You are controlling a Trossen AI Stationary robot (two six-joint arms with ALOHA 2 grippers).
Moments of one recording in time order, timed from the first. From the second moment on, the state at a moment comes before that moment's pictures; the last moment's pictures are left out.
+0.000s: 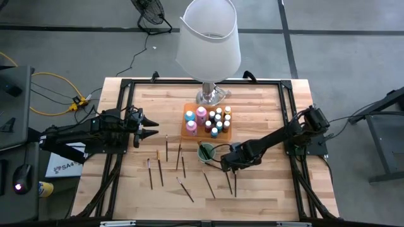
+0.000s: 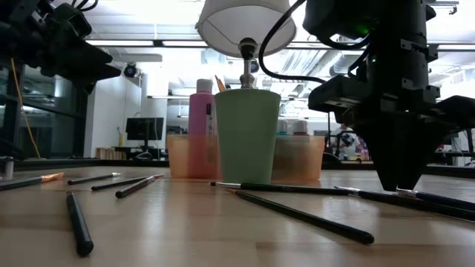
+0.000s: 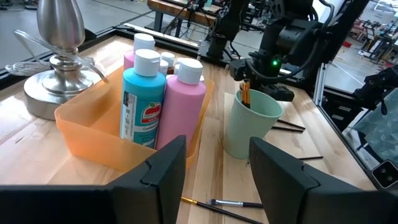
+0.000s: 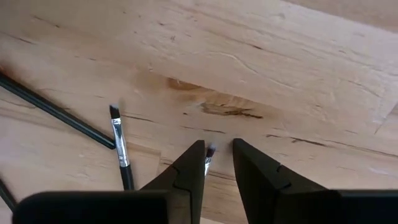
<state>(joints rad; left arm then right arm) 0.17 0.11 0.21 -0.24 0.12 -0.23 0.35 1.84 1.03 -0.60 -0.10 1.69</state>
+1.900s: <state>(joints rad) 0.17 0.12 0.21 -0.24 0.12 -0.23 0.37 1.43 1.20 -0.54 0.63 1.25</state>
